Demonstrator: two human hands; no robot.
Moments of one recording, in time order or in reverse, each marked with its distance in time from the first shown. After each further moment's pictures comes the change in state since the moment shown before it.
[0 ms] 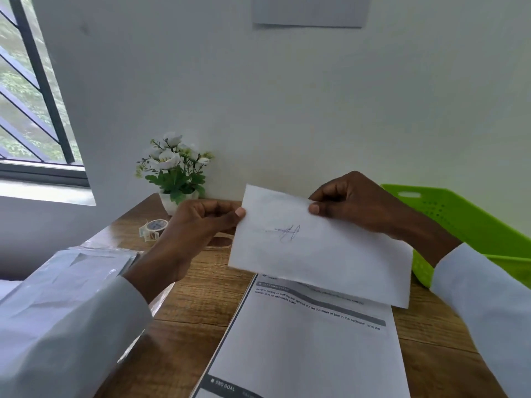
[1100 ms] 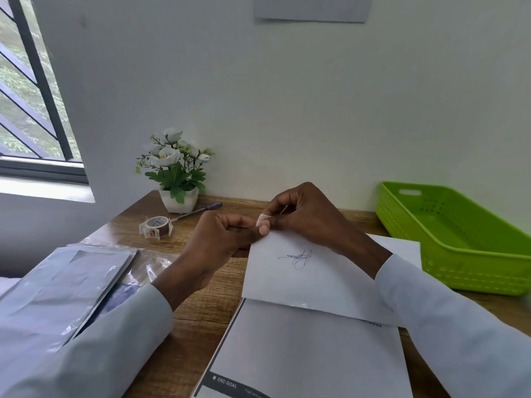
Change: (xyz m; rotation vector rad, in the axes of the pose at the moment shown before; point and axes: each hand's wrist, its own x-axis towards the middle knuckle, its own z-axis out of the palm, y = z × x) left_hand -0.006 -0.013 0.027 -0.048 -0.075 -0.068; right_hand 0.024 -0.009 0.070 0.048 0.046 -0.079
